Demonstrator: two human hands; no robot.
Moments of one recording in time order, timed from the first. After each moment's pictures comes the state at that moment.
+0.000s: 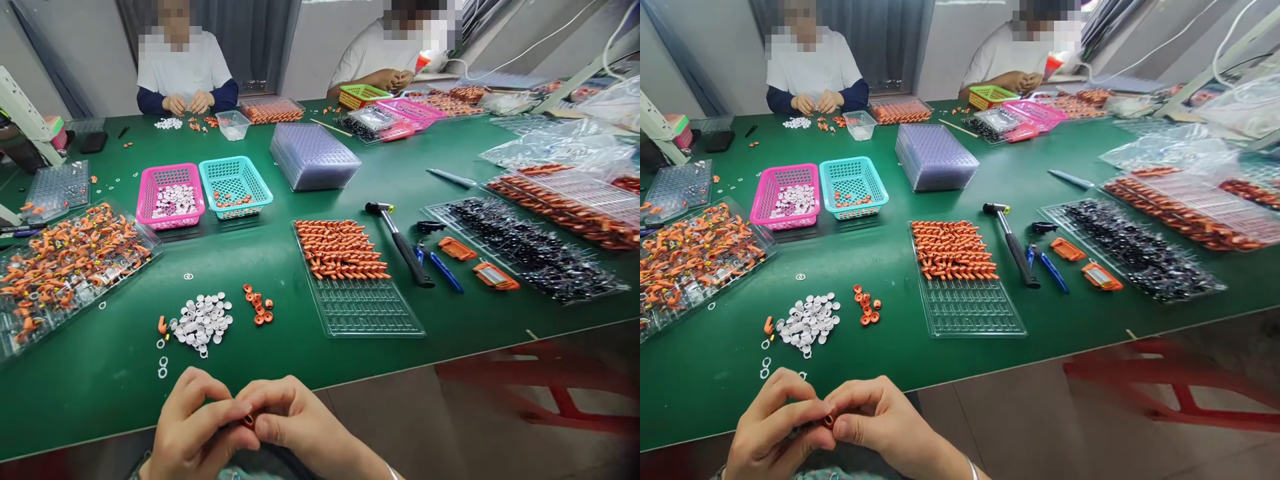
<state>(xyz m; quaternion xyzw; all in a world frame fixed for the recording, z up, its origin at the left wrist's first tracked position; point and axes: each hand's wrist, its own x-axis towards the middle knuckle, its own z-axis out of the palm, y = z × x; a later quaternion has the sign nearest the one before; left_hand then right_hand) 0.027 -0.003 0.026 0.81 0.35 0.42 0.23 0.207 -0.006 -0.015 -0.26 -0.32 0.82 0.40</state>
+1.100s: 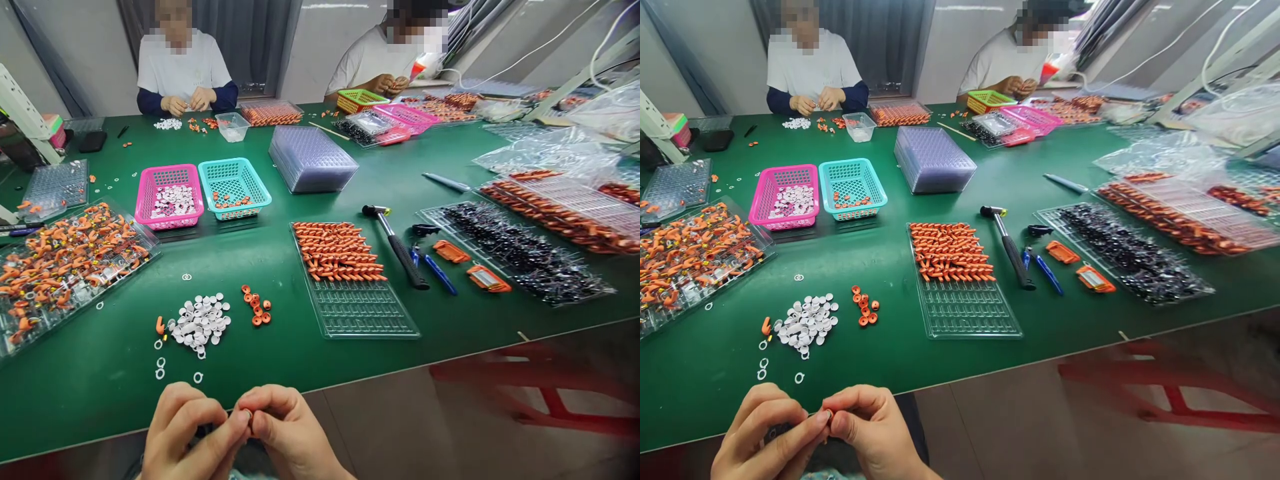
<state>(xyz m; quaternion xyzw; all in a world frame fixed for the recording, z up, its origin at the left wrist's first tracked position) 0.018 -0.014 0.022 0.84 0.32 0.42 0.10 0.180 -0.028 -0.020 -0.30 -0.15 0.77 0.54</state>
